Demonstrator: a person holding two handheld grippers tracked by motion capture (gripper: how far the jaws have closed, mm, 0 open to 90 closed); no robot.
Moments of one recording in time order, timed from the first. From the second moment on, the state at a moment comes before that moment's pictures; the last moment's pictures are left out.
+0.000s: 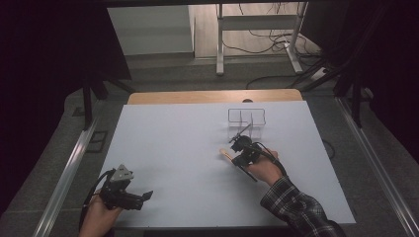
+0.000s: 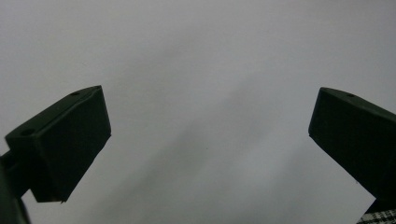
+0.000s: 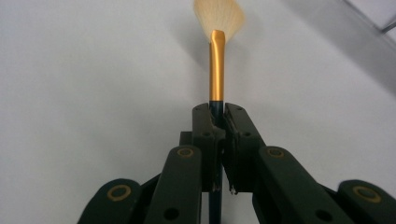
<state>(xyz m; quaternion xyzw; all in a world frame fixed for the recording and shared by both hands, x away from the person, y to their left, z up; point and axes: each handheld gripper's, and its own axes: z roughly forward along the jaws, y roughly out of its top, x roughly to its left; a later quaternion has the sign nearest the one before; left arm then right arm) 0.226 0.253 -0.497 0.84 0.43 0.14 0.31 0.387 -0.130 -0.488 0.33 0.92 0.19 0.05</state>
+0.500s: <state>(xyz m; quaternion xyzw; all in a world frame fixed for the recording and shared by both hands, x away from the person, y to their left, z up) 0.226 0.253 -0.497 0.84 0.43 0.14 0.32 0.384 -0.141 -0.471 0.32 0.92 0.24 0.06</state>
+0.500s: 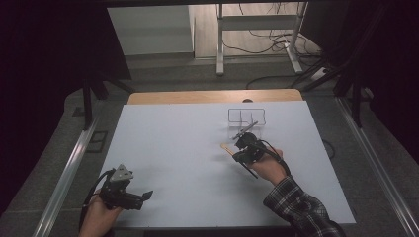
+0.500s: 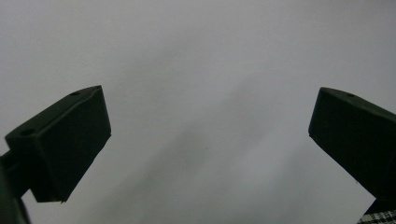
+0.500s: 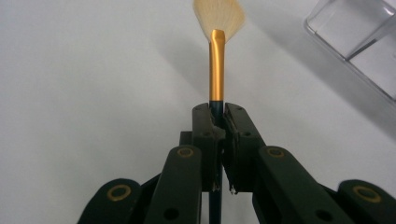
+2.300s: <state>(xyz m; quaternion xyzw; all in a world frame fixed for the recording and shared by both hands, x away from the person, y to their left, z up) 0.227 0.256 -0.497 0.83 0.43 0.13 0.32 0.378 -0.171 -0.429 0.32 0.85 0.40 0.14</state>
